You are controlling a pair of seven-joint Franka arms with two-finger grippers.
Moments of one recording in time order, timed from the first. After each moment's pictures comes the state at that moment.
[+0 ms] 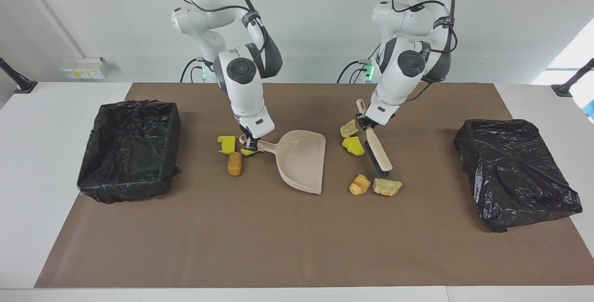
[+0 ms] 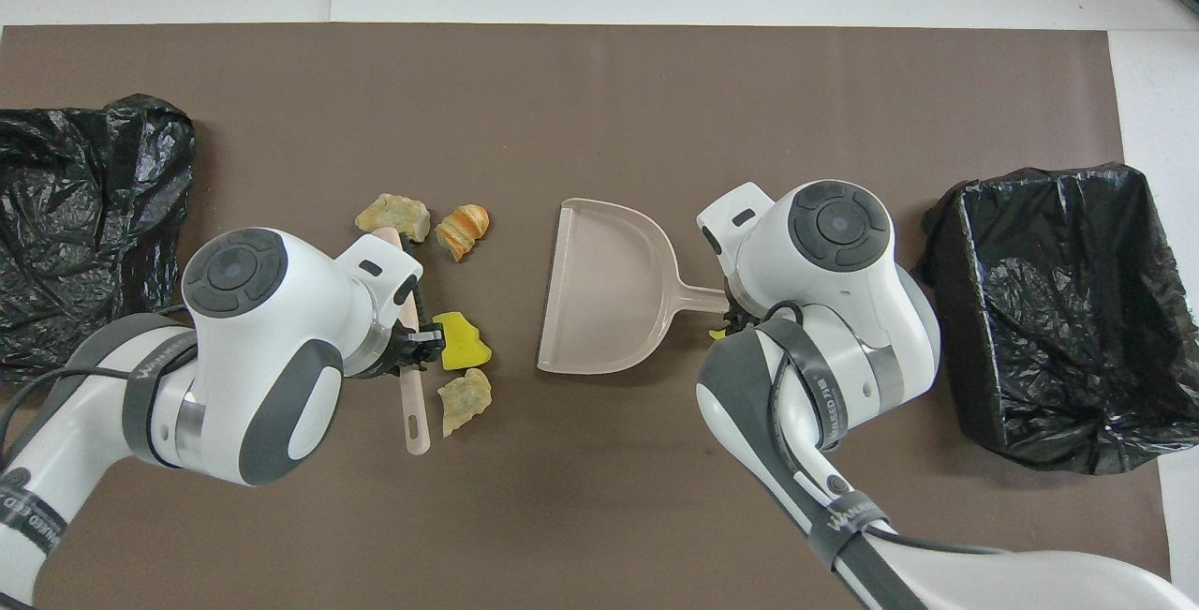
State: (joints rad) left arm -0.43 0.00 0.04 -2.17 -0.15 2.04 -0.50; right arm 0.38 0.21 0.01 -1.96 0.00 2.11 -0.97
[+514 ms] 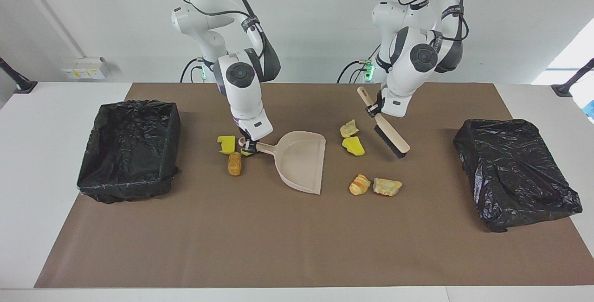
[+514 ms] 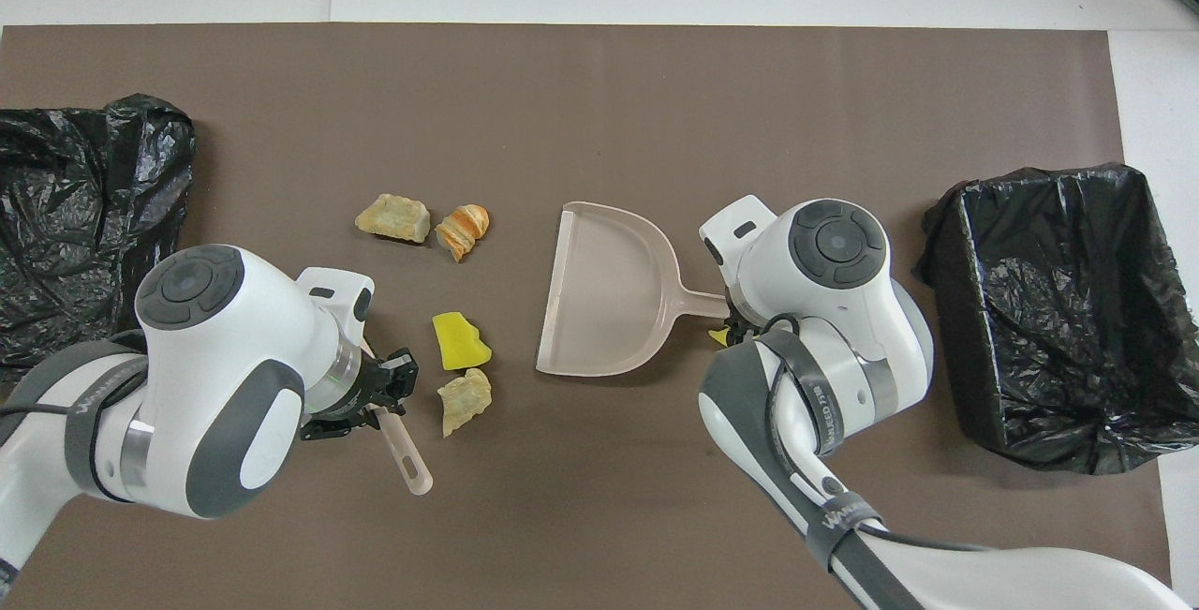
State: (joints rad) left arm -0.42 -0.09 0.04 -2.24 -0.20 1.91 -0.84; right arm 0.37 0.21 0.01 -2.01 0.00 2.18 -0.97
